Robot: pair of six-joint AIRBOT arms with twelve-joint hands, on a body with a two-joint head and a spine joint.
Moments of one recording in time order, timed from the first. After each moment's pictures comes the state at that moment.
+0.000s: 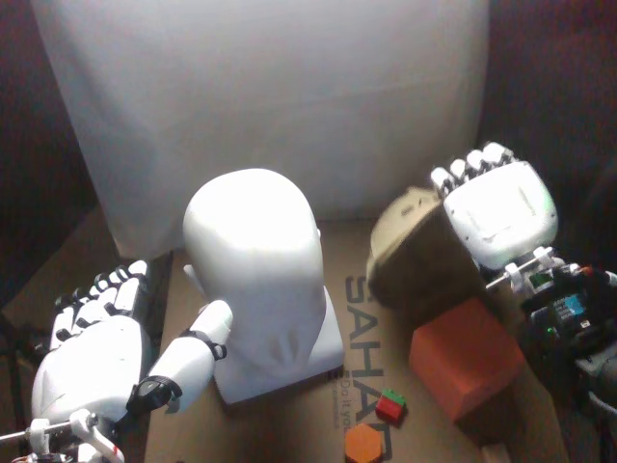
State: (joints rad) left arm 1.13 -1.43 1.00 -1.14 -1.58 1.23; right arm -0.83 -1.95 2.23 0.39 1.21 -1.40
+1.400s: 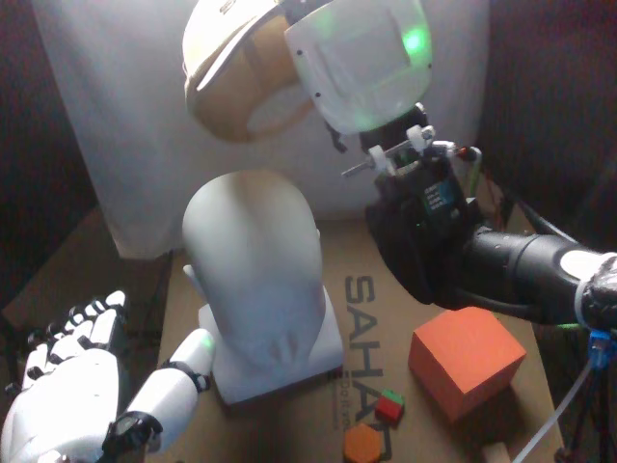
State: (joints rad) left arm 1.16 -1.37 0.82 -1.20 -1.66 1.23; right arm -0.47 -1.94 2.00 0.15 1.48 -1.54
